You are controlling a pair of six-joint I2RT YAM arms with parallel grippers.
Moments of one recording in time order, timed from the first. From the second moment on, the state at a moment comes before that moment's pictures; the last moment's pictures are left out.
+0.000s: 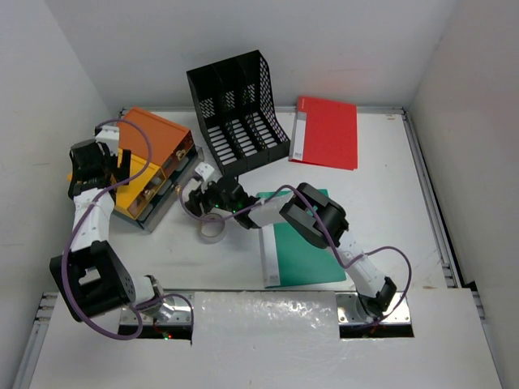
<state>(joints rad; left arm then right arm) 0.39 1.27 0.91 -0.21 -0.08 0.45 0.94 2.39 1.40 0.79 -0.19 0.14</state>
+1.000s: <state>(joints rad) 0.39 1.27 0.92 -0.23 -0.07 0.45 0.93 2.55 1.75 0.60 -0.17 0.07</state>
